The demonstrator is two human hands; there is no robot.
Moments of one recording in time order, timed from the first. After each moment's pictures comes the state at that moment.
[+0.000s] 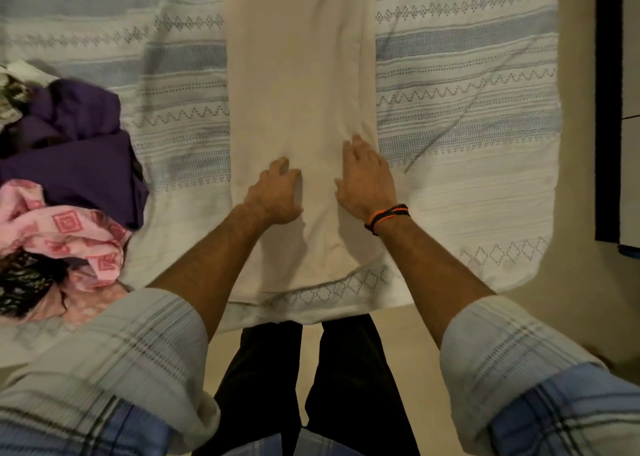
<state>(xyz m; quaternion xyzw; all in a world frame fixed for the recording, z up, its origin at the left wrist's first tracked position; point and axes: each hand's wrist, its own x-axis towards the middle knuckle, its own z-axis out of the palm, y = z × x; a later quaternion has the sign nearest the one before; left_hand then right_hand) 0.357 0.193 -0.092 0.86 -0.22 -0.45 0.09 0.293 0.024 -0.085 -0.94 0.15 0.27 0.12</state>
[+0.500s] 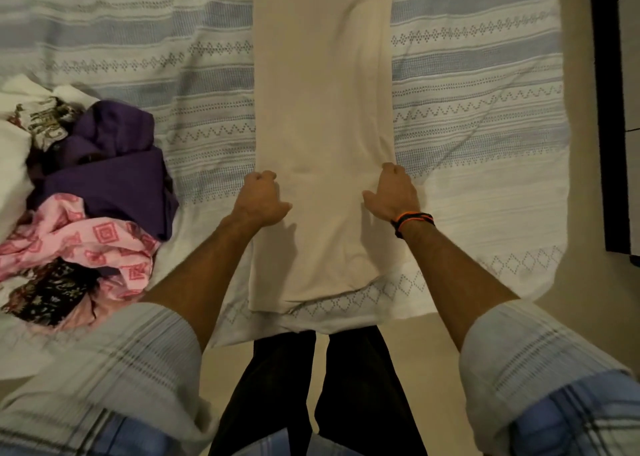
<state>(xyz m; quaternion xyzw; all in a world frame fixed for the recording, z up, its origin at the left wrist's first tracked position) 0.385 0.241 -0.085 0.90 -0.06 -0.41 0.16 0.302 0.021 -0.074 -0.87 0.32 0.30 0.22</state>
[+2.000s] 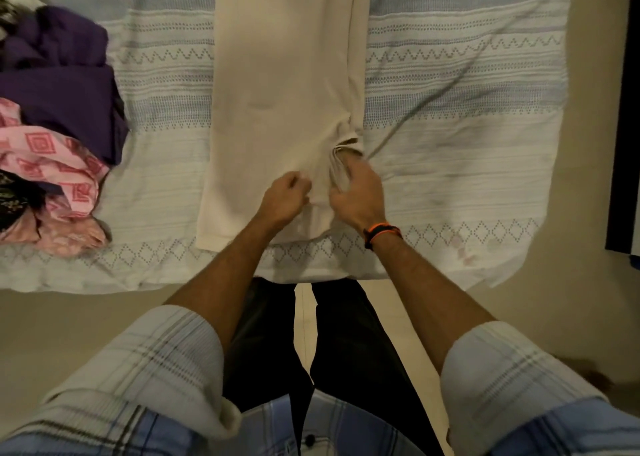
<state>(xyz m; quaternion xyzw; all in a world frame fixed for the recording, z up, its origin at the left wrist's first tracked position) 0.232 0.160 -0.079 0.77 0.14 -0.43 0.45 0.190 0.020 -0.076 -0.85 0.24 0.13 0.44</state>
